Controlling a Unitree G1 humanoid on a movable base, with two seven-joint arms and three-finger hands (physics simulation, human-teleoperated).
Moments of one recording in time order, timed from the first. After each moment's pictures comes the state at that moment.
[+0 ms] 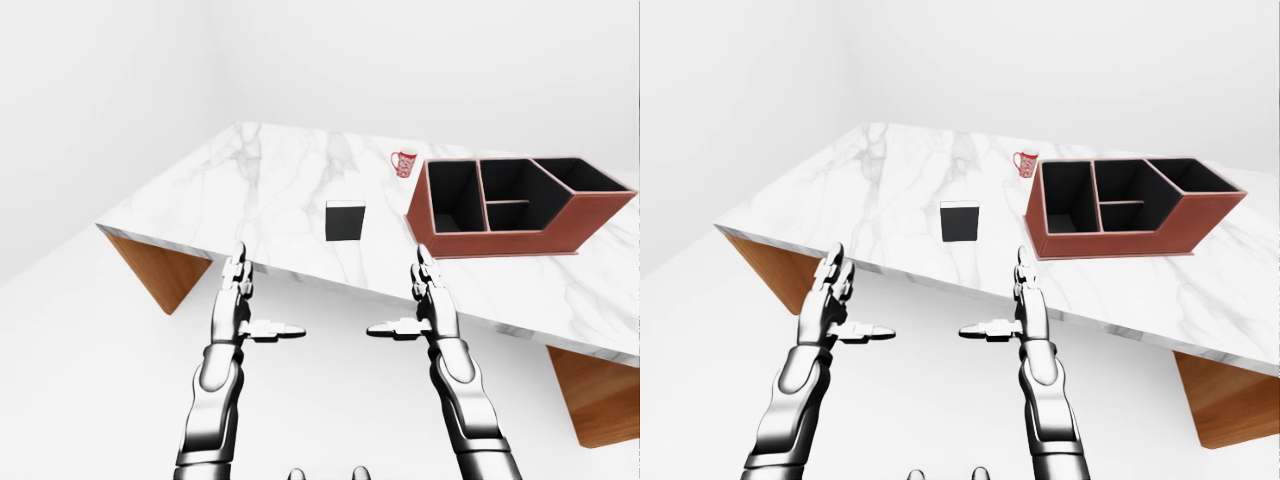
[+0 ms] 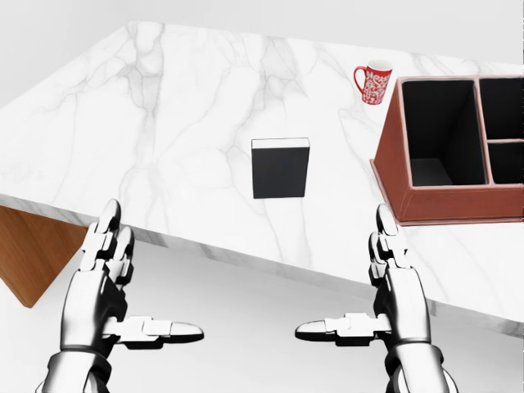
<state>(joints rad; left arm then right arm) -0.01 0.02 0.04 -0.02 -0.04 -0.03 -0.07 -0.01 -0.02 -0.04 0.03 -0.01 -0.01 0.01</state>
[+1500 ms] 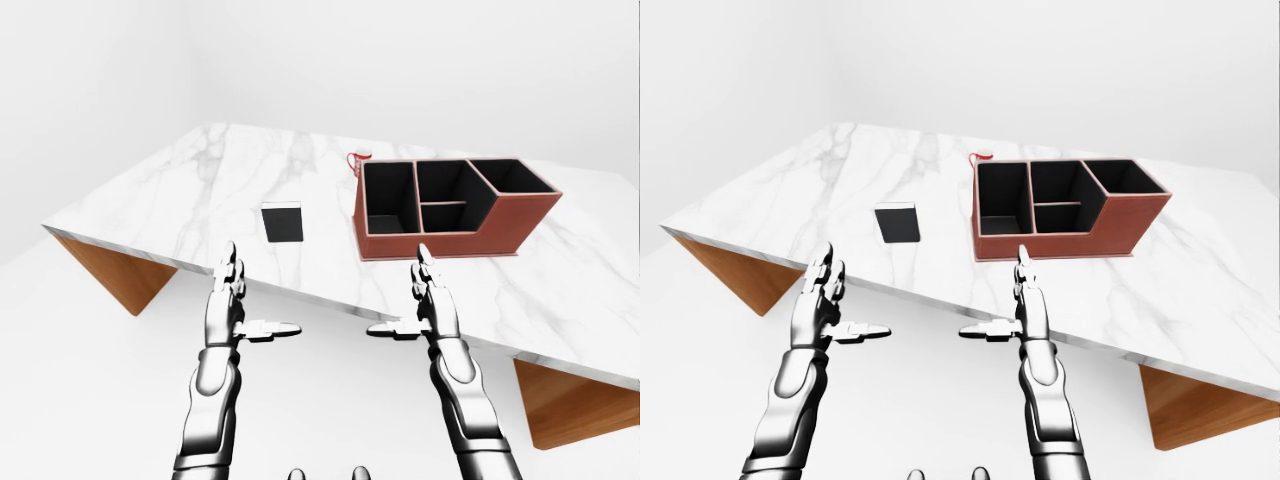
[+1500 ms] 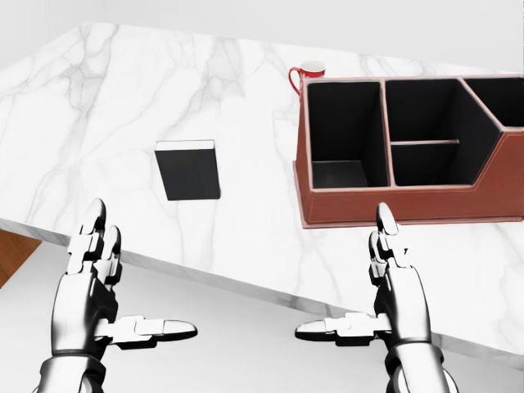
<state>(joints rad) 0.00 0.02 0.06 -0.02 -0.04 -0.09 -0.03 -0.01 -0.02 -0.04 0.03 -0.02 -0.01 0.01</state>
